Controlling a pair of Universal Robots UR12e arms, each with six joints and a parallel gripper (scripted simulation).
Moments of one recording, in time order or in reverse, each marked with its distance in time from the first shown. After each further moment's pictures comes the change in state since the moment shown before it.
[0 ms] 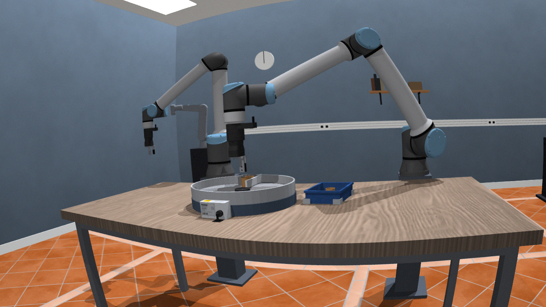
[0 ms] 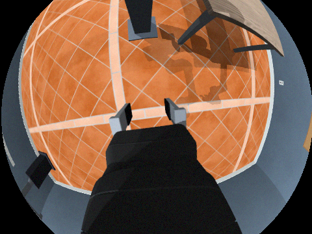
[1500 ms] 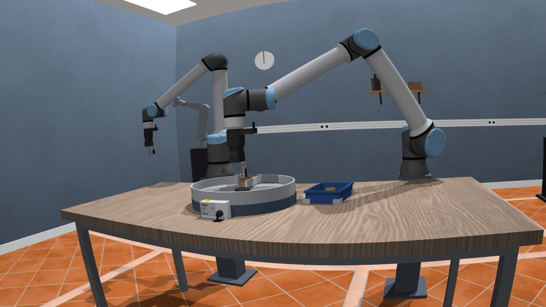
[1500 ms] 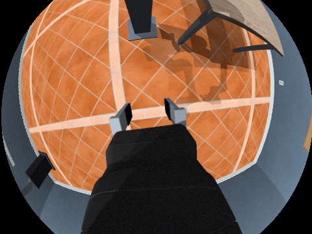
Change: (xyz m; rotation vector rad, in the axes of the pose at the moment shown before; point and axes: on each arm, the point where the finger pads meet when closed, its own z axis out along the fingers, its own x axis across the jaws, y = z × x) left arm 0.000 0.000 0.022 0.000 0.000 0.000; right arm 0.000 0.000 0.000 0.000 0.000 0.000
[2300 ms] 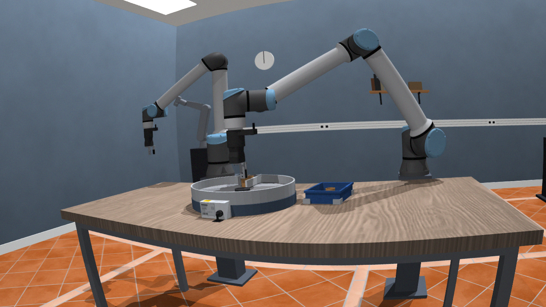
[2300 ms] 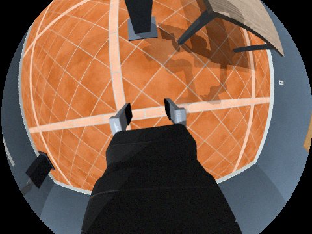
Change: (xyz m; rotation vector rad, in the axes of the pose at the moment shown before) left arm 0.000 0.000 0.004 0.000 0.000 0.000; right arm 0.000 0.000 0.000 0.000 0.000 0.000
